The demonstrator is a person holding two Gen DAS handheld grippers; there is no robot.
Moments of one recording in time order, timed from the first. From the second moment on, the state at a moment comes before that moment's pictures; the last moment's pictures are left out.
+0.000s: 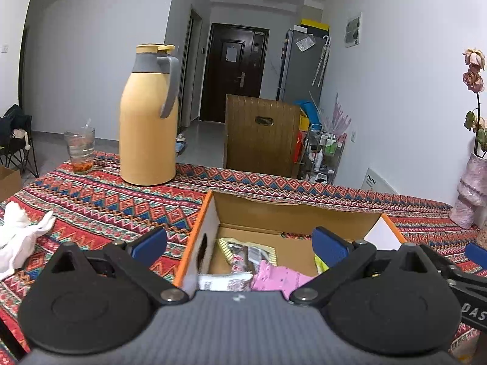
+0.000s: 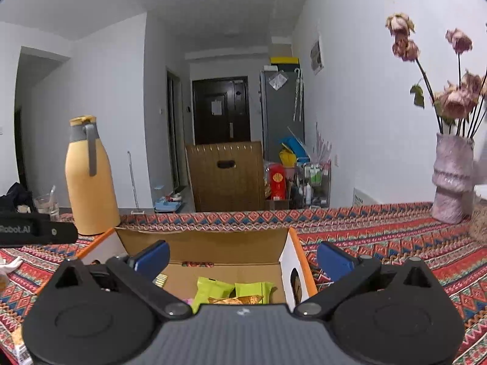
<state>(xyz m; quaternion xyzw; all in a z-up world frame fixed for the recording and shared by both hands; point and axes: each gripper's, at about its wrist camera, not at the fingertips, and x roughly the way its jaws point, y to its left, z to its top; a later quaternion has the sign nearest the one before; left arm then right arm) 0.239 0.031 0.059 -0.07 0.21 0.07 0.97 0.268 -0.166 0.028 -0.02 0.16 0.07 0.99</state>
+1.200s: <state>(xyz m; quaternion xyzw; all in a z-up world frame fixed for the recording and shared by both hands) 0.053 0.065 0.005 -0.05 0.26 0.05 0.96 0.091 -0.159 -0.002 -0.03 0.21 0.10 0.97</state>
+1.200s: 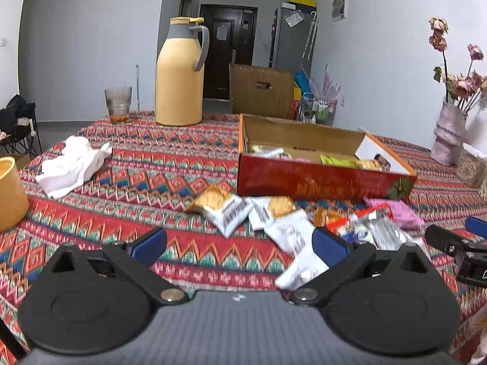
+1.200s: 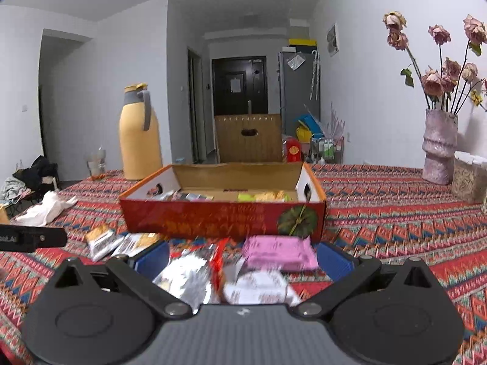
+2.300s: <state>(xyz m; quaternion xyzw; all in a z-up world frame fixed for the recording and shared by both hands) 0.059 0.075 -0.024 -0.06 0.29 0.03 0.95 0.107 -0.090 -0.053 -0.15 0.27 0.12 0.94</state>
